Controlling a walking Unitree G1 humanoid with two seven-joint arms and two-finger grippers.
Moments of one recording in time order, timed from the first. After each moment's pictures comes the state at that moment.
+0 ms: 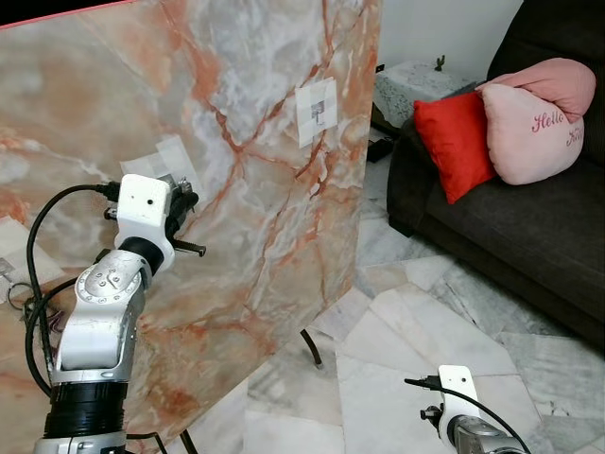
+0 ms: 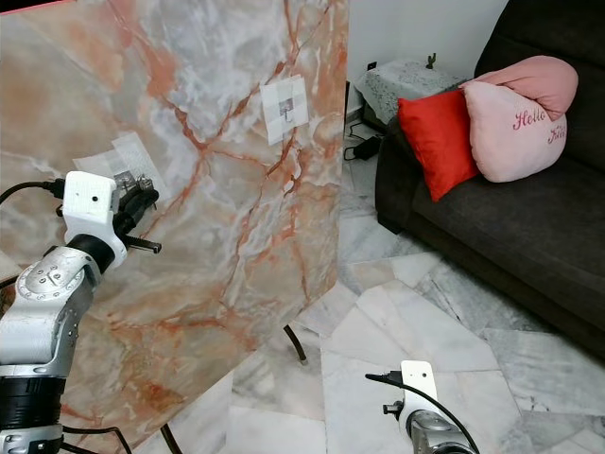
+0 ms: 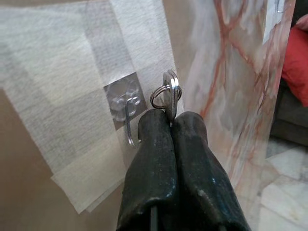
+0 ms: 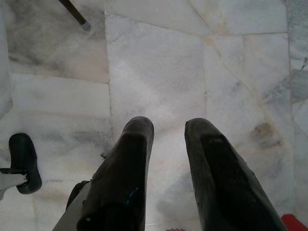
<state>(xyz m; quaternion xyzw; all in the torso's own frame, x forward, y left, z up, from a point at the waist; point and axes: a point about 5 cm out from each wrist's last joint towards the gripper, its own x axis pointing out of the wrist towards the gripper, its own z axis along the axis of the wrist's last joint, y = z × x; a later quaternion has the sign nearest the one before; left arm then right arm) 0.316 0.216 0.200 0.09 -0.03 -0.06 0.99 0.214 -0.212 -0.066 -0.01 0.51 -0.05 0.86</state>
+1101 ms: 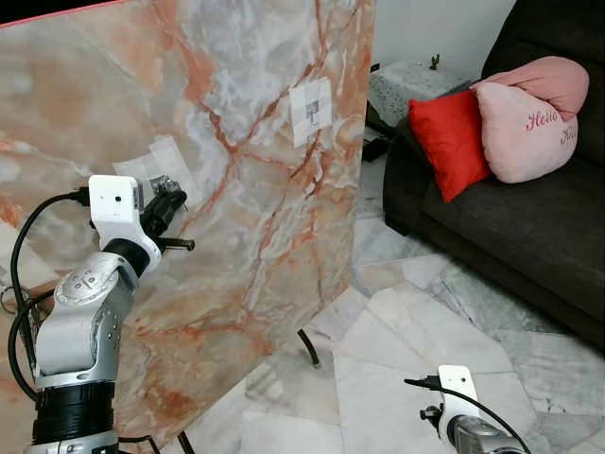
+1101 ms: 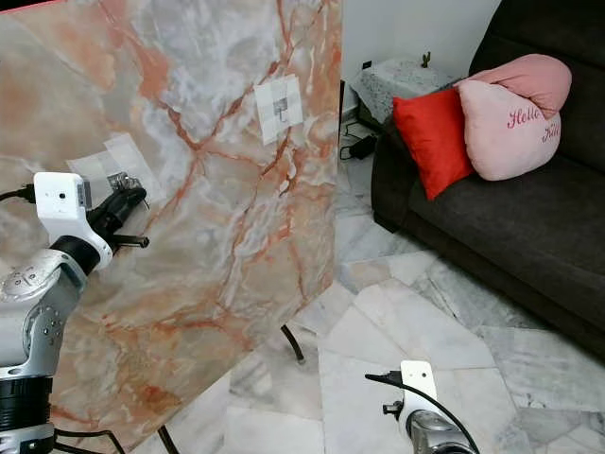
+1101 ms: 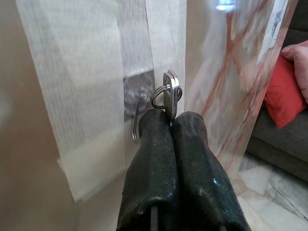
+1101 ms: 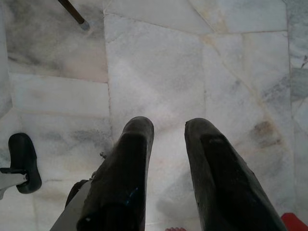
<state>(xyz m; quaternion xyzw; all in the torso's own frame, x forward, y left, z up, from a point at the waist) 0.308 0.227 0.200 0.00 -0.03 -0.06 1.00 0.214 -0.212 -0.066 -0.01 0.51 -0.05 0.86</state>
